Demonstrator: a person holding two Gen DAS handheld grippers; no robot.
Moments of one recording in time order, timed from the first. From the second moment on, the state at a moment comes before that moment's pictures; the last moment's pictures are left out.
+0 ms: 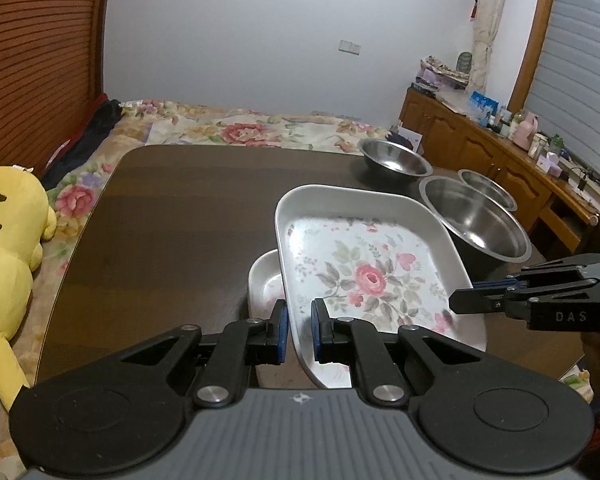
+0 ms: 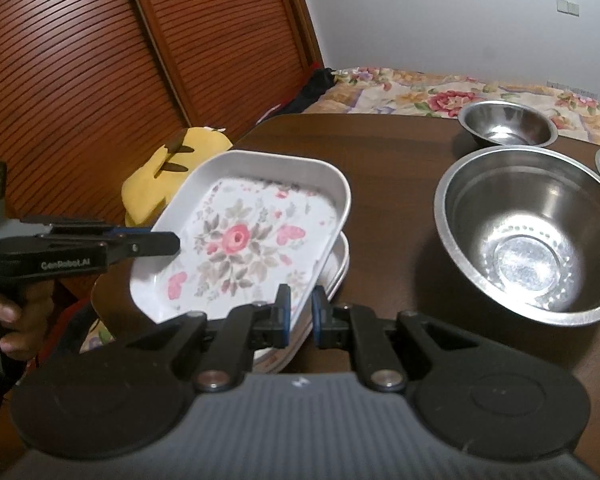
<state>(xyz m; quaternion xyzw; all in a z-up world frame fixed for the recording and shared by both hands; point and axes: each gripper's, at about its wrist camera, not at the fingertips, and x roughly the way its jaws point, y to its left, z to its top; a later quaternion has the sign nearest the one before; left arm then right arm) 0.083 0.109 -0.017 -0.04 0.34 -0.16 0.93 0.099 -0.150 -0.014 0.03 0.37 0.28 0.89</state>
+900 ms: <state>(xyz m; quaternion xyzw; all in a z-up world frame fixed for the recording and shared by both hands) 0.086 0.104 -0.036 -0.03 0.35 -0.13 0.93 0.074 -0.125 -0.023 -0.03 0.31 0.24 0.92</state>
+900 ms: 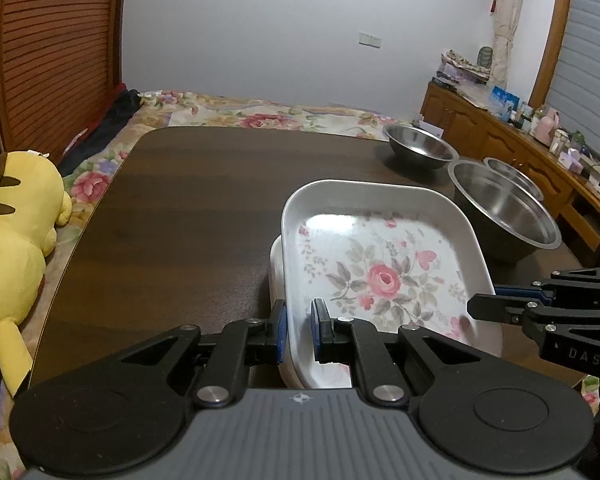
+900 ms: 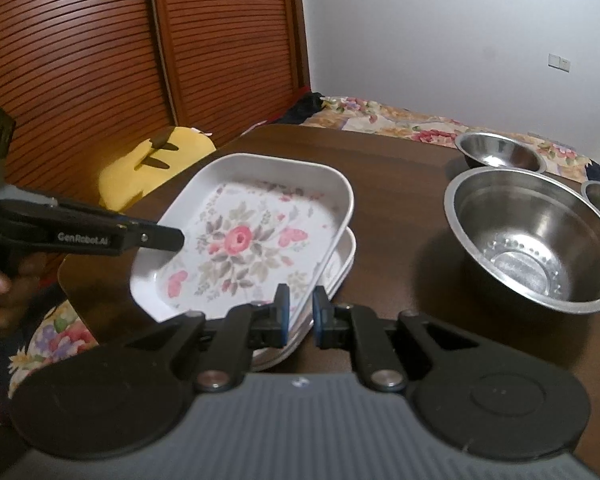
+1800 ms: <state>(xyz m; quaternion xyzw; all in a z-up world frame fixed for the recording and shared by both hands) 0.081 0.105 -0.036 -0.03 0.33 -0.11 0.94 0.077 -0.120 -0.035 -0.03 0.30 0.23 0.92</state>
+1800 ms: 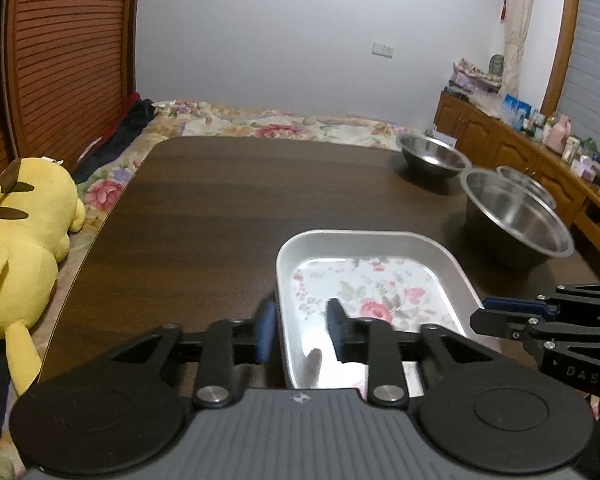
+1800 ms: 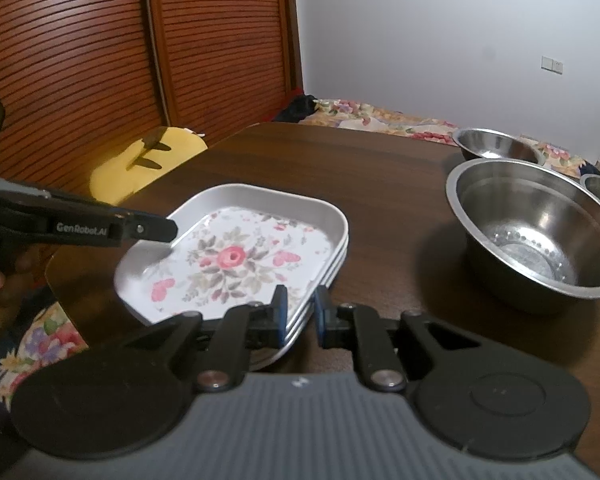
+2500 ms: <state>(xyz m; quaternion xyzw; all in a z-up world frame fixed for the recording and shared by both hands) 0.090 0.044 -0.007 0.01 0.28 -0.16 0.95 0.080 -0.188 0.008 0.01 0.23 0.18 0.96</state>
